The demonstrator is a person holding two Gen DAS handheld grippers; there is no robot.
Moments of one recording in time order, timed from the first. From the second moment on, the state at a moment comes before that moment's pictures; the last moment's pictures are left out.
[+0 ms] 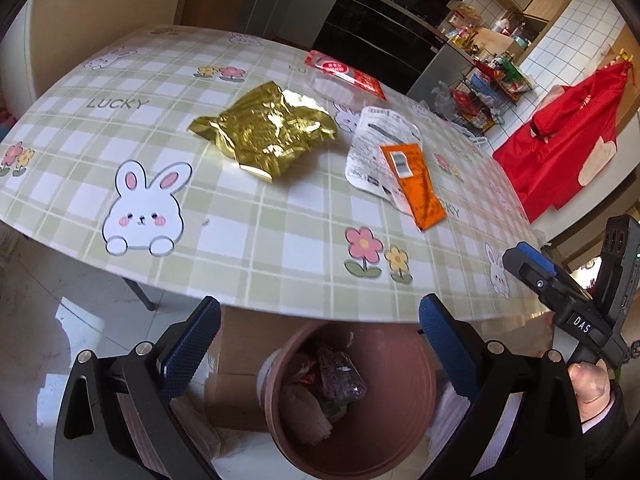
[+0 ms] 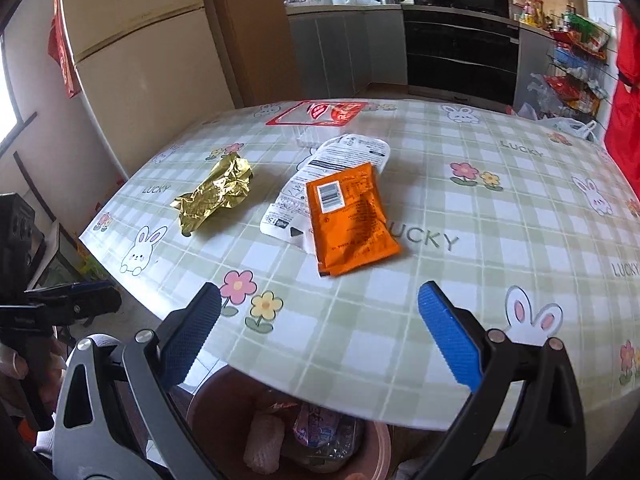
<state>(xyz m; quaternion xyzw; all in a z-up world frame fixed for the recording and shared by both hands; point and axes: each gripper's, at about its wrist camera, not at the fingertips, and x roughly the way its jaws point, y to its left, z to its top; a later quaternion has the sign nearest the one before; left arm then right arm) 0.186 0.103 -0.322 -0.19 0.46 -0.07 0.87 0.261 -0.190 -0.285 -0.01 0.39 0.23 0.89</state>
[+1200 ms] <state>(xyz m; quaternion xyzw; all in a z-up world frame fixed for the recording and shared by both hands) 0.231 0.145 -0.330 -0.21 0.42 -0.03 0.88 0.368 -0.149 -0.341 -0.05 0.45 0.20 0.87</state>
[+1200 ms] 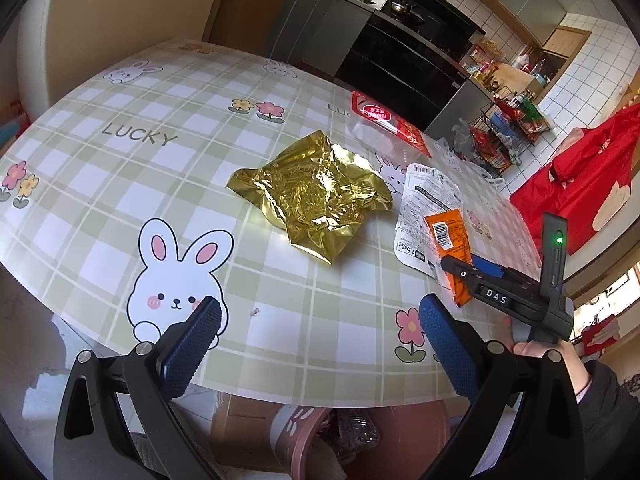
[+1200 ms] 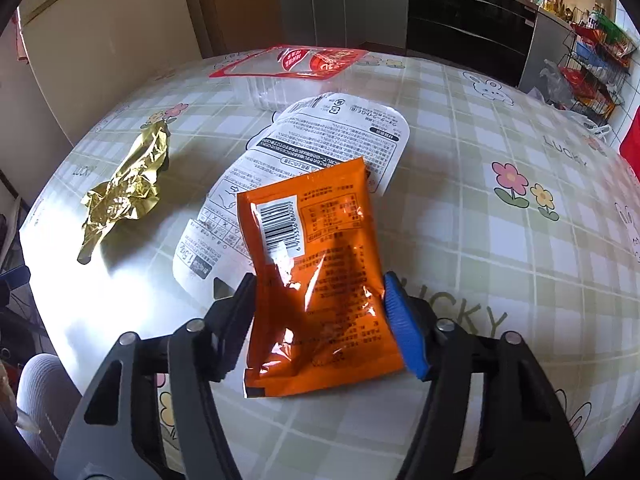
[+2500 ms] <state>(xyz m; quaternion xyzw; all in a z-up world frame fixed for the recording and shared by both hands) 0.327 0.101 -0.323 0.07 0.41 -0.05 0.91 0.306 -0.209 -0.293 0.13 0.41 0.20 0.88</state>
